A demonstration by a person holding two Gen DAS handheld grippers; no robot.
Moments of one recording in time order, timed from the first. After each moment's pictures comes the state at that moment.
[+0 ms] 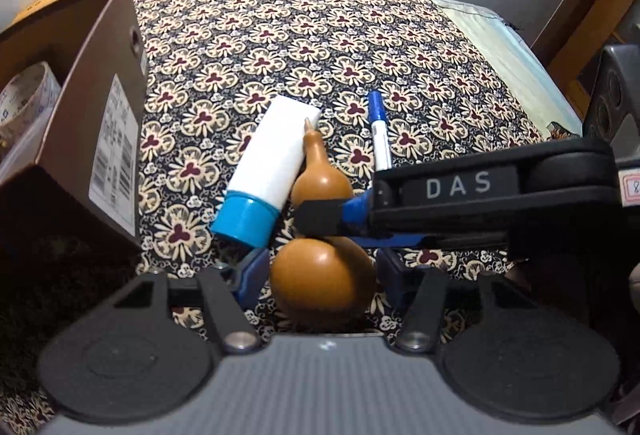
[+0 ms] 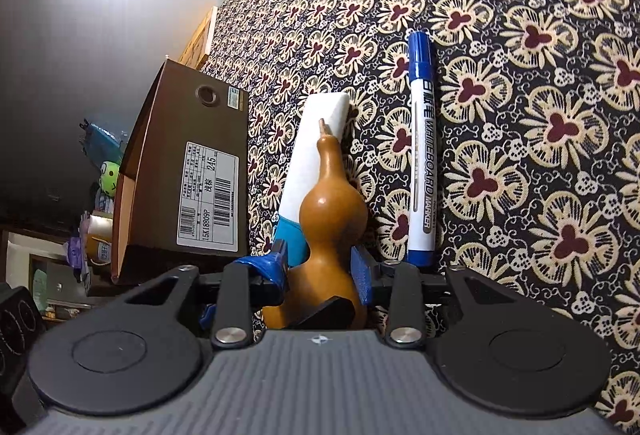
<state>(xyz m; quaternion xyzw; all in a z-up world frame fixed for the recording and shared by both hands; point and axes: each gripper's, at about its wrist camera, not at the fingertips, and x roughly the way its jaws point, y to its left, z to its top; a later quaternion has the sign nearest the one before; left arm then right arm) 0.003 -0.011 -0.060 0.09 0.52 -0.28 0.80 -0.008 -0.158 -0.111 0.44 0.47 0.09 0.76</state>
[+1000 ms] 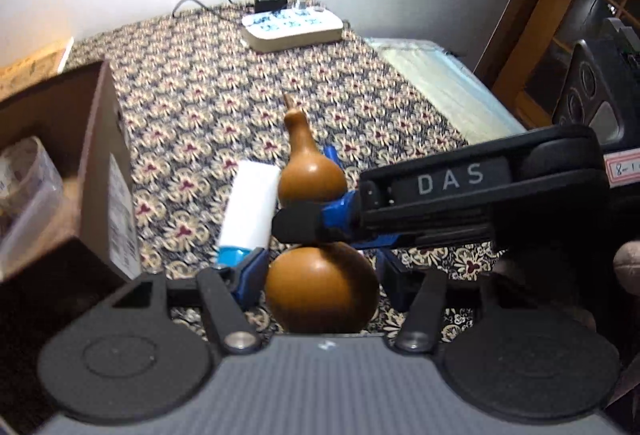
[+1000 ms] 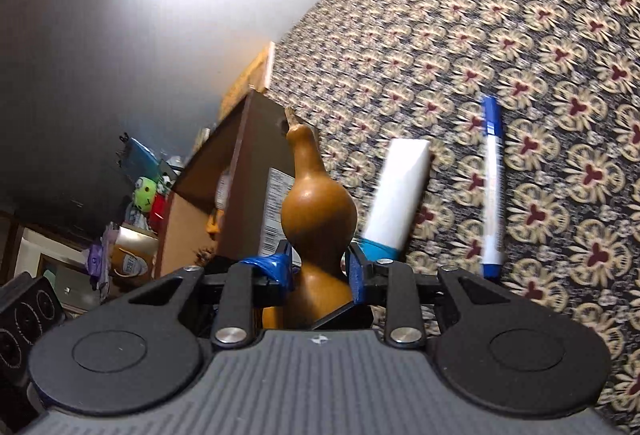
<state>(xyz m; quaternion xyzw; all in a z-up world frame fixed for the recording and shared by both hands) -0.008 0.011 -0.009 0.10 0.44 -0.37 0.82 -0.028 -0.135 -0.043 0.42 0.38 0.11 0.81</state>
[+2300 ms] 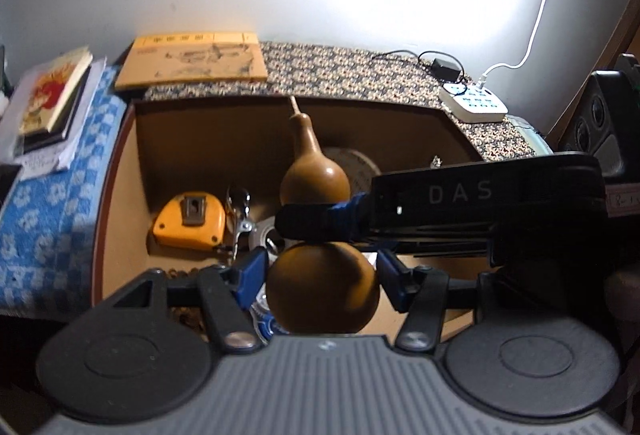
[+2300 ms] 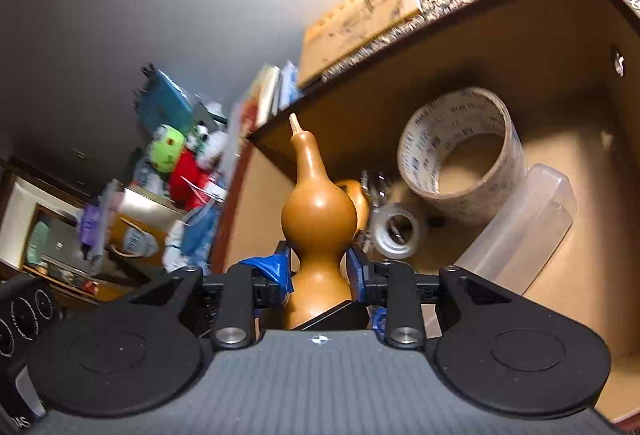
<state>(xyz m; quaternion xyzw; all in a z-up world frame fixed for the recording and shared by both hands) 0.151 0.288 -0.005 0.01 0.43 -0.30 0.85 0.131 0.109 -0.040 0.36 0.41 0.16 0.82</state>
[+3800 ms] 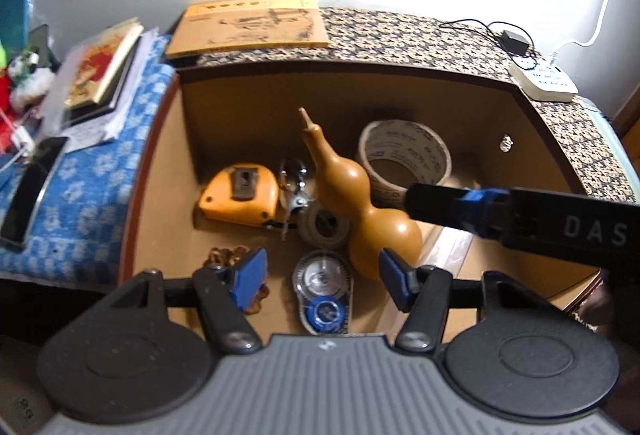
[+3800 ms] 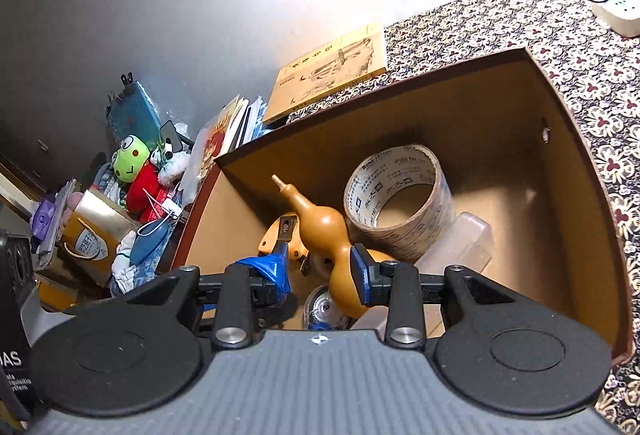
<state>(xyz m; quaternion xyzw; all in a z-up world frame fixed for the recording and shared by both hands) 0.159 0.273 -0.010 0.06 0.47 -0.19 0.86 0.097 0.096 -0.015 0.28 0.37 0.09 0.88</state>
